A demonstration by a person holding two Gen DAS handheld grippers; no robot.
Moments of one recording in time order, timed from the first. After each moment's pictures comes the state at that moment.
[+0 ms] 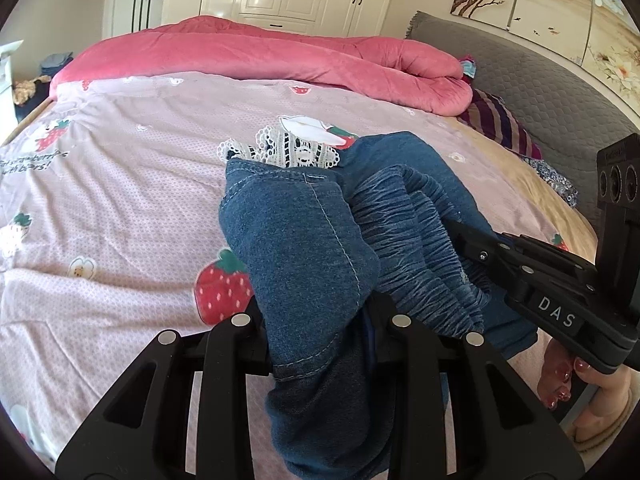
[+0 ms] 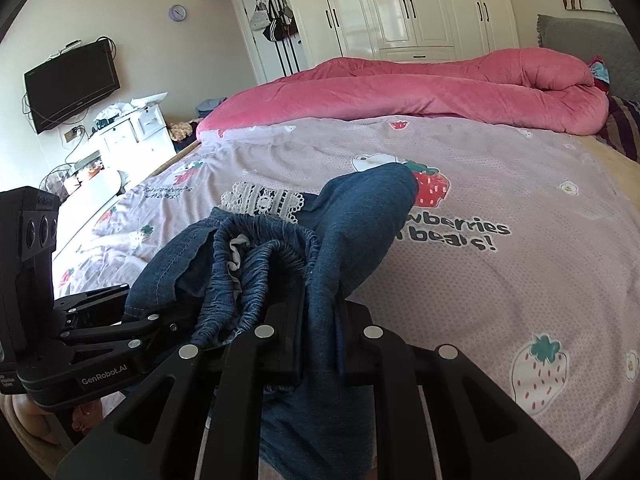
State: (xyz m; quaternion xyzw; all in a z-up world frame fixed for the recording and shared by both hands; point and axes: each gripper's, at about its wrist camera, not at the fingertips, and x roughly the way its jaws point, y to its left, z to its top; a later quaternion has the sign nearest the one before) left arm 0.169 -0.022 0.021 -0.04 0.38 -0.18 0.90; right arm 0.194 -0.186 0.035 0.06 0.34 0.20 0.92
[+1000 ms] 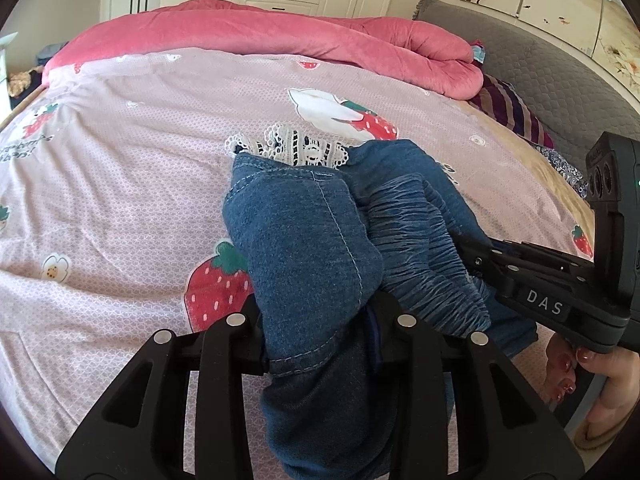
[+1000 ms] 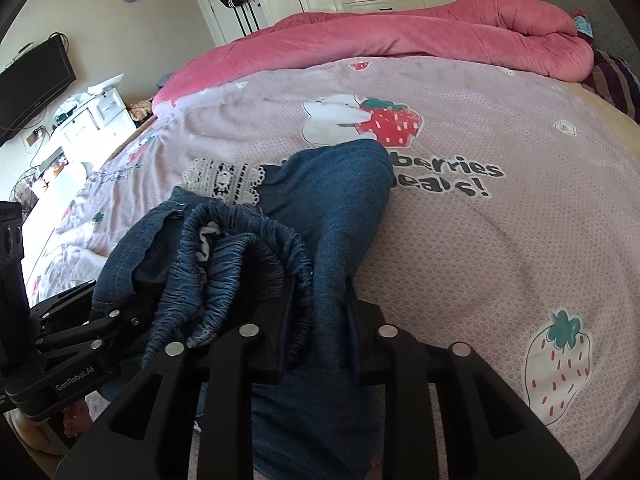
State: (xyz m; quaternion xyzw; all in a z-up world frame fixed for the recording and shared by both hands) left arm 0.201 -0.026 -0.015 -0.03 0.41 -0.18 0.89; right arm 0.232 -0.196 -0.017 0.07 0.43 0.14 0.89
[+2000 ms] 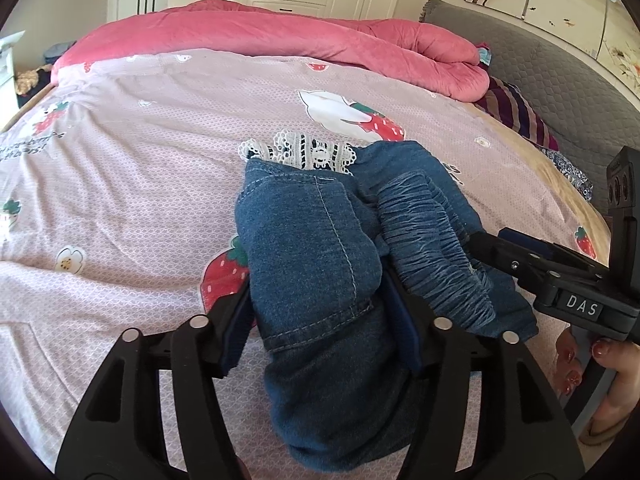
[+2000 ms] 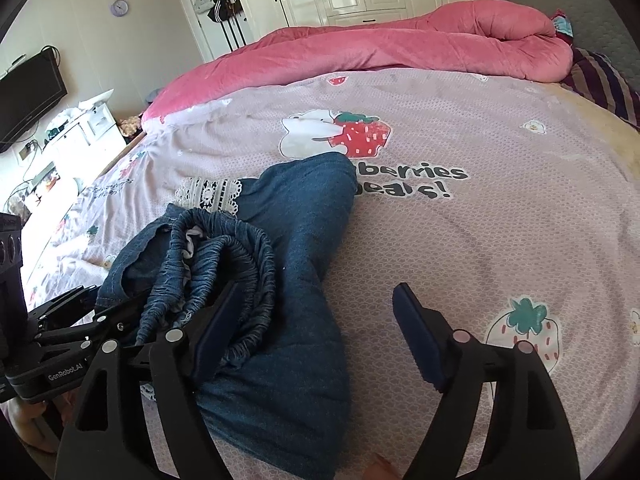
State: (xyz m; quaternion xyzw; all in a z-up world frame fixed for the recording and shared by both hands) left arm 0.191 -0.016 -0.011 -0.03 0.41 -0.16 0.90; right arm 0.213 -0.218 -0.005 0.08 0.40 0.12 0.91
